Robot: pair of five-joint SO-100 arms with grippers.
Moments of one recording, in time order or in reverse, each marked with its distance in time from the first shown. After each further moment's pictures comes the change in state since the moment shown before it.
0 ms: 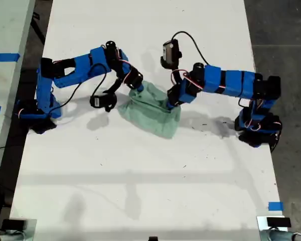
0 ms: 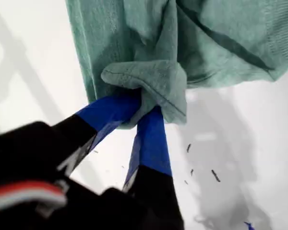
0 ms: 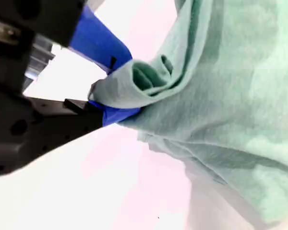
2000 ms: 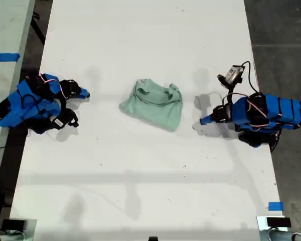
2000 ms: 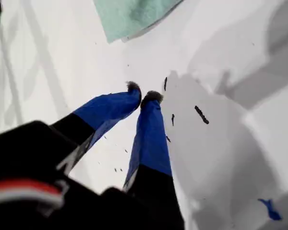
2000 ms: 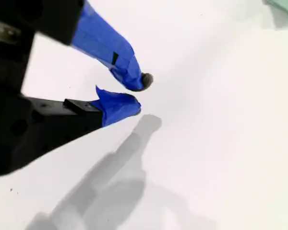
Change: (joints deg) arm 0 -17.8 131.7 128.6 -2.2 -34.6; arm 1 -5.4 106.2 95.0 -12.6 16.3
